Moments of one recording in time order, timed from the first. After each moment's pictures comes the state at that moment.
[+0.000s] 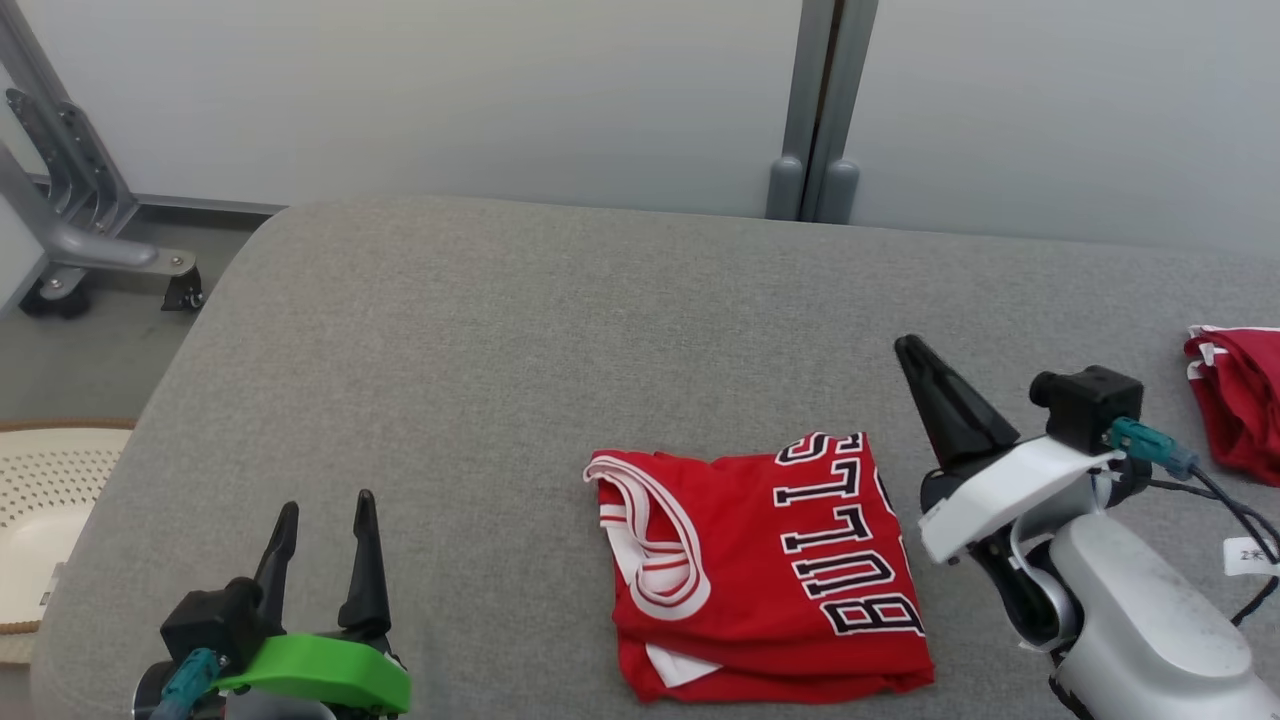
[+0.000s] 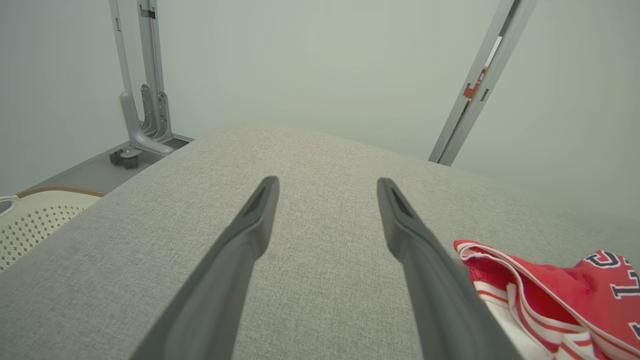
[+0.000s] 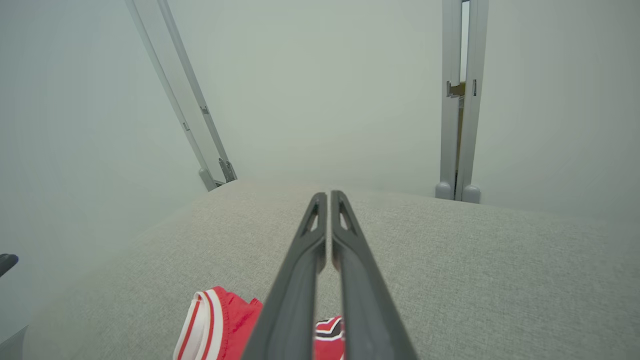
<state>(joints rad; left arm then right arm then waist) -0.05 0.05 -0.02 0.33 -0.31 -0.11 -0.26 -0.38 -0.31 0.47 0.42 0.64 0.13 -0.26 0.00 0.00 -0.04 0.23</state>
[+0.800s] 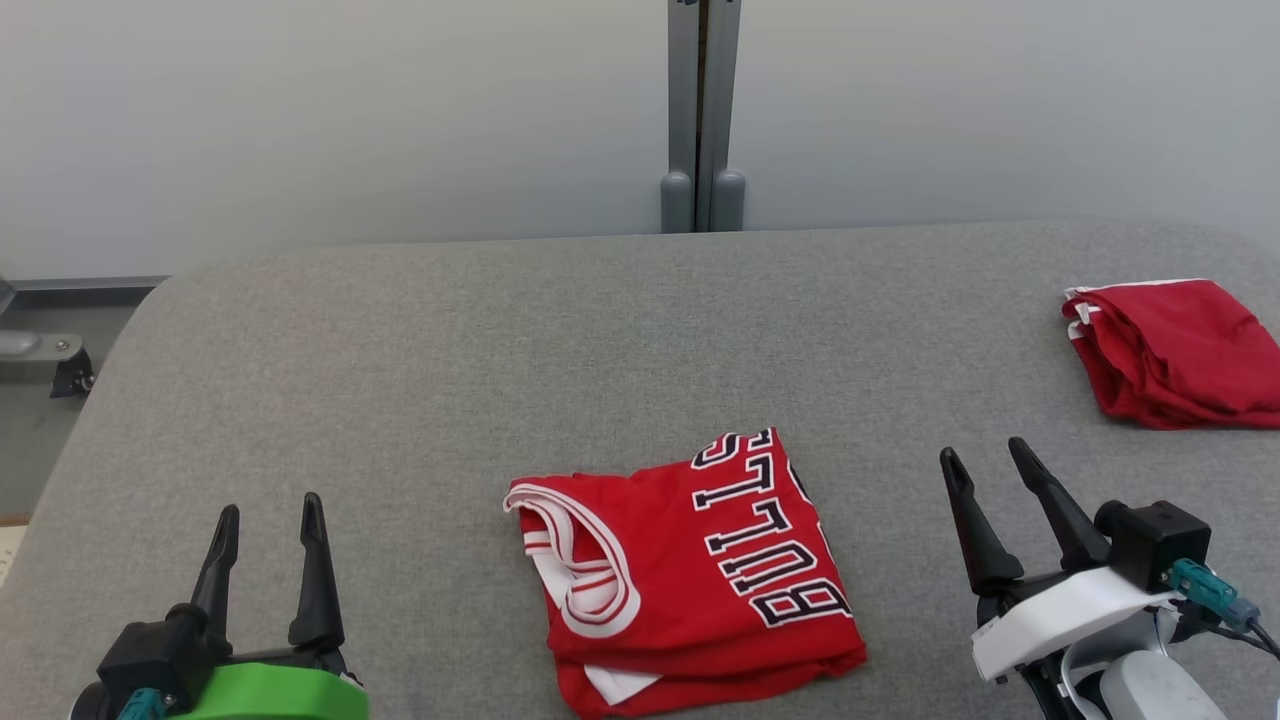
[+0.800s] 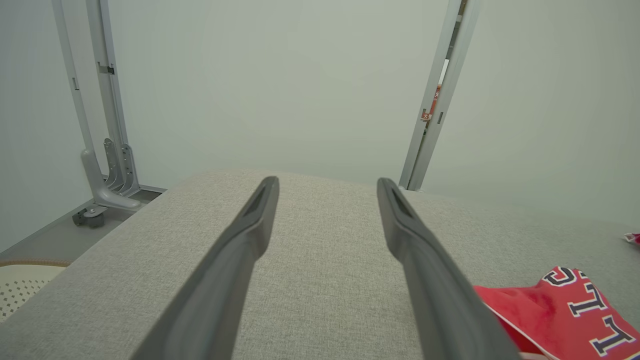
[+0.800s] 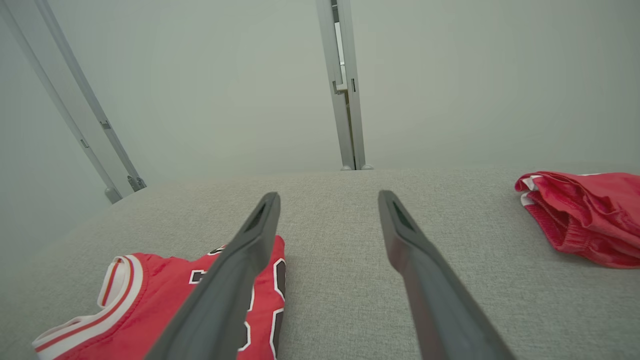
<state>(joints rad) 0.03 0.06 0.06 0.16 -0.25 -0.13 -0.26 -0.07 -0.23 0.20 0.24 0.42 0.13 -0.26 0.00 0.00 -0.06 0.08</state>
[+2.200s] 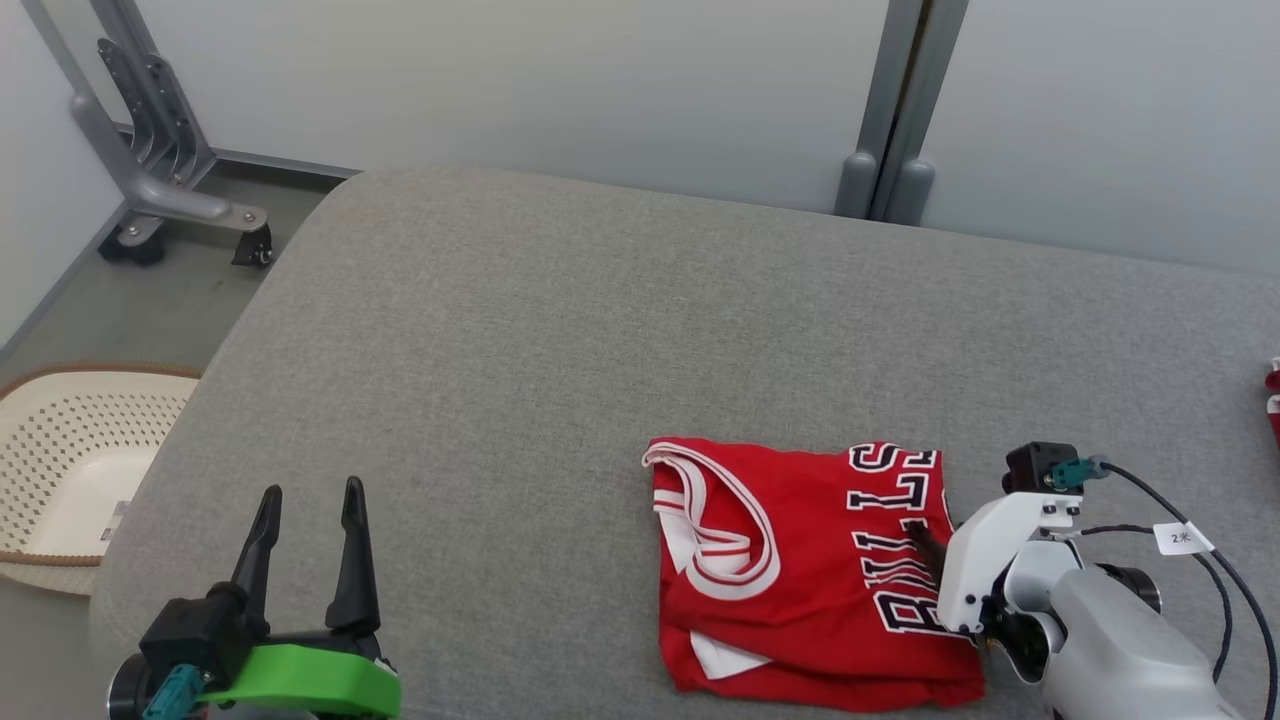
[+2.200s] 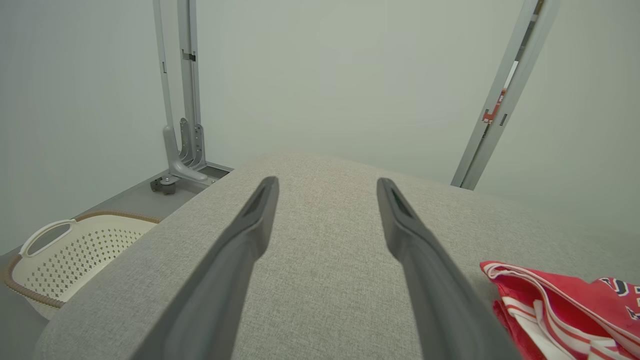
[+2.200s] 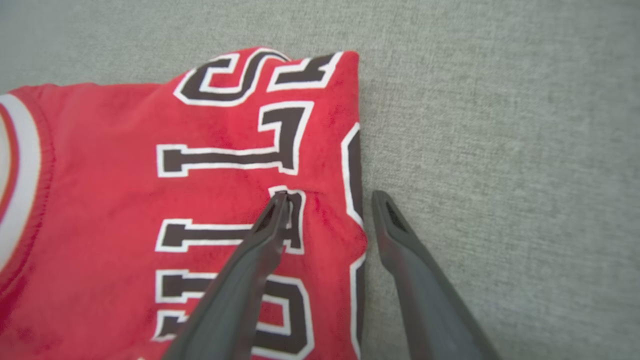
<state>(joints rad) 0.00 0.05 0.00 0.18 -0.25 -0.13 -0.26 -0.50 -0.17 0.34 1.05 0.61 0.13 0.12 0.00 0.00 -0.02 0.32</state>
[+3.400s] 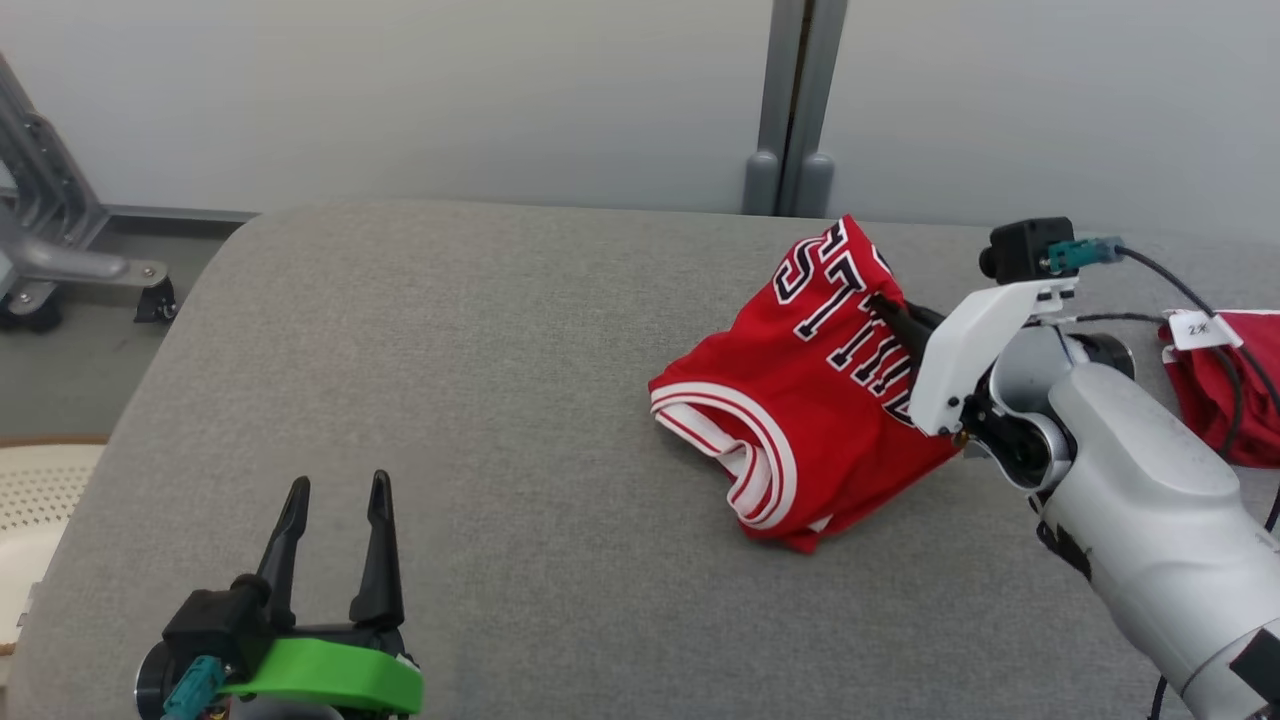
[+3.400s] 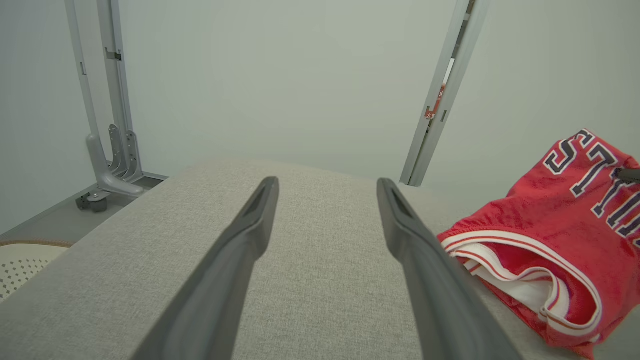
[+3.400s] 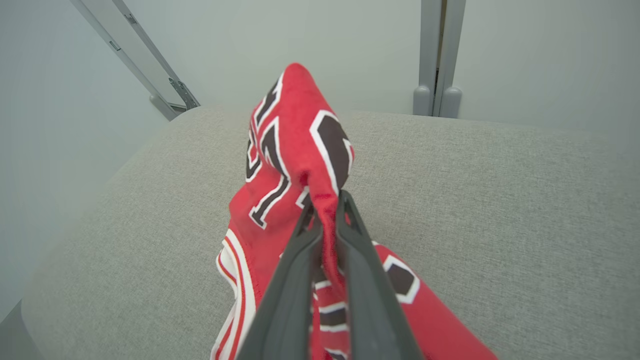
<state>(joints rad) -0.01 0.05 -0.04 0.18 -0.27 -0.13 -0.26 -0.73 -0.29 0.56 0.76 0.83 0.13 0.16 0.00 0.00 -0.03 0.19</state>
